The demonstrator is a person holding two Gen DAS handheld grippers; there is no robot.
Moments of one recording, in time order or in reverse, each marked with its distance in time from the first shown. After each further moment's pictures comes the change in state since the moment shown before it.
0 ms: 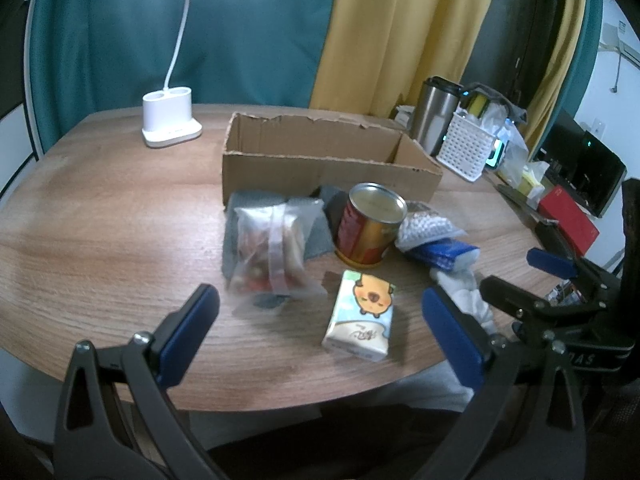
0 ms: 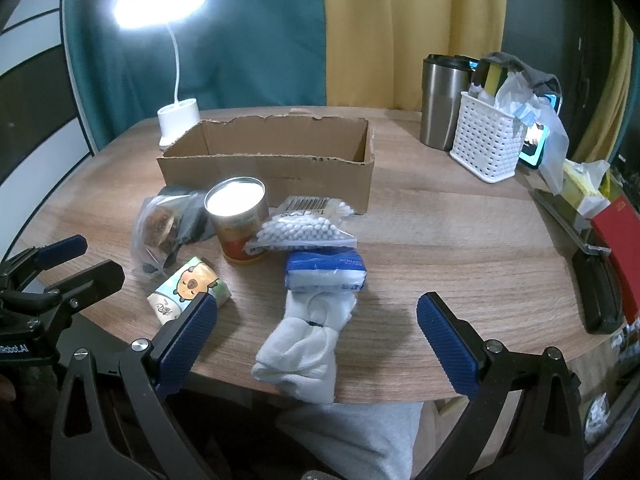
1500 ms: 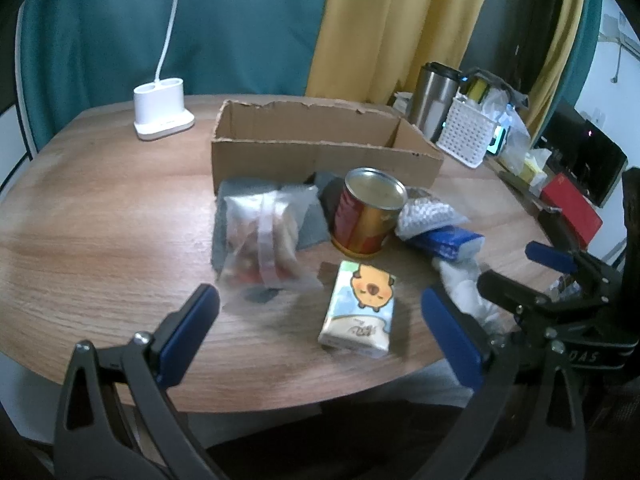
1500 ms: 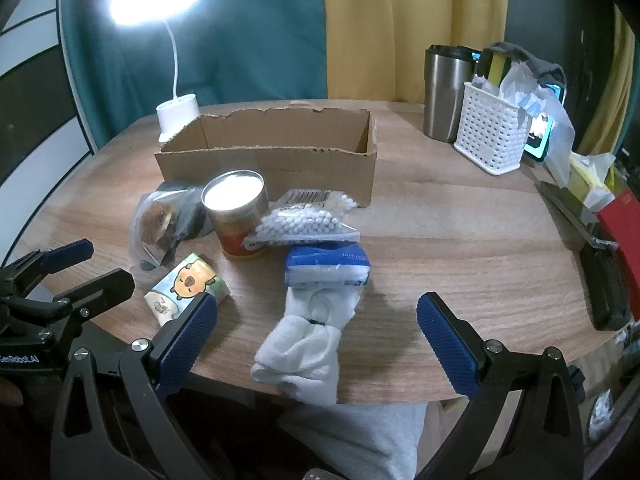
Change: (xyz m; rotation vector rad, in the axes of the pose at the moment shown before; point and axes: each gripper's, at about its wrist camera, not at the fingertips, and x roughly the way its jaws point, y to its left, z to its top) left arm 0.014 -0.005 -0.001 0.022 0.044 0.002; right arm 0.008 -0.005 -0.002 0.014 0.020 0.020
